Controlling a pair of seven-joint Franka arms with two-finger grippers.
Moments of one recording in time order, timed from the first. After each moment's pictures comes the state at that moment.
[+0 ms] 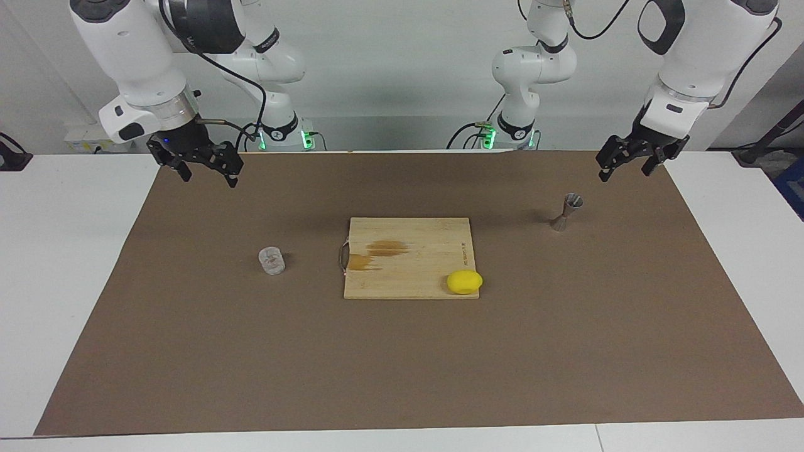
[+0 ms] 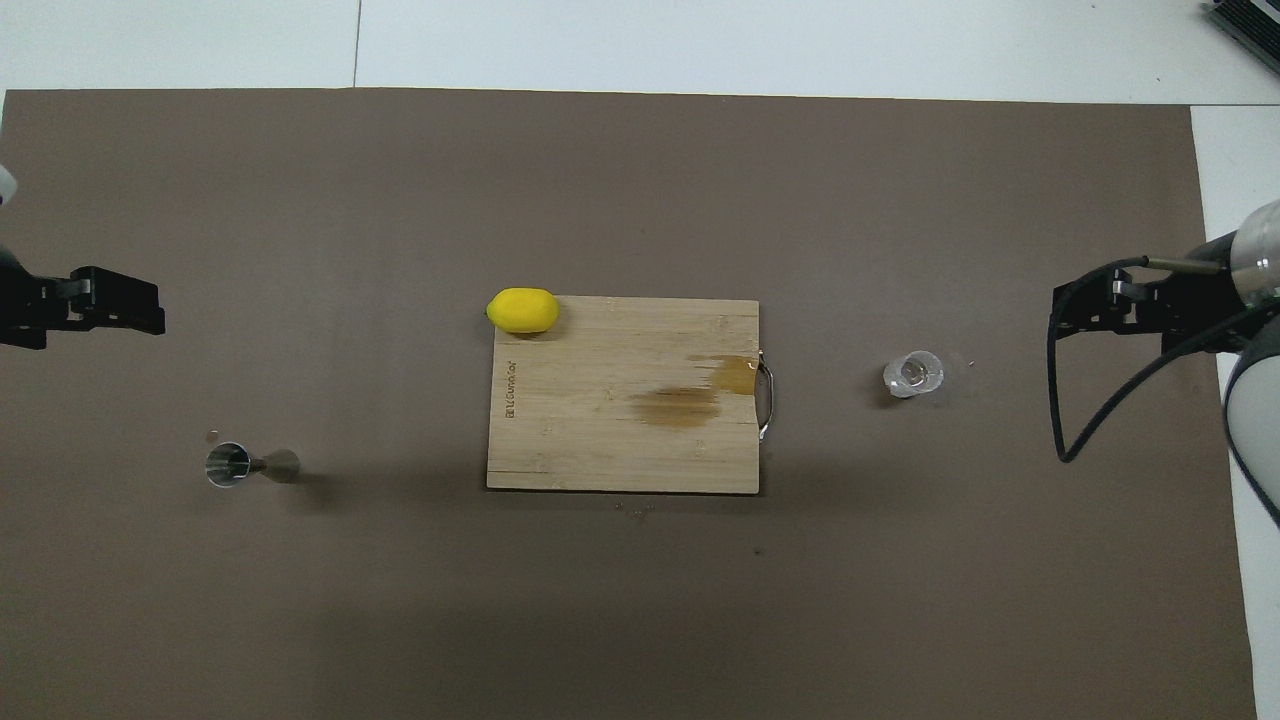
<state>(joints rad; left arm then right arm) 0.01 -0.04 -0.06 -1.66 0.01 1.64 -0.12 -0.02 -0.01 0.06 -1.64 -0.01 1.60 0.23</state>
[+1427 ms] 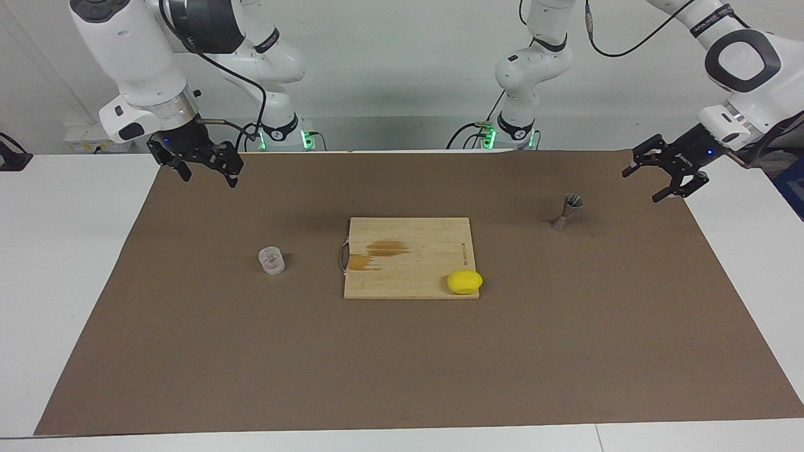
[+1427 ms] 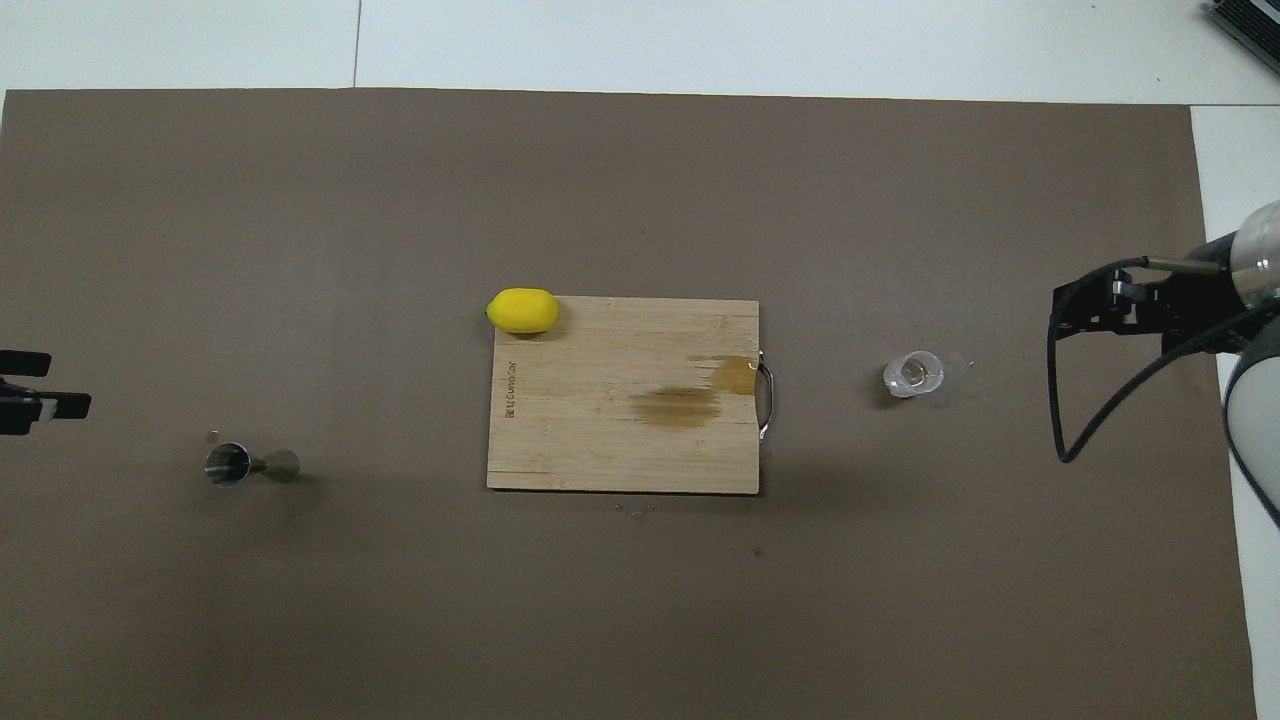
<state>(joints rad) 0.43 0.00 -0.03 -1.90 -0.54 1.67 1.09 -0.02 -0.01 0.06 -1.64 -0.01 1.60 0.23</state>
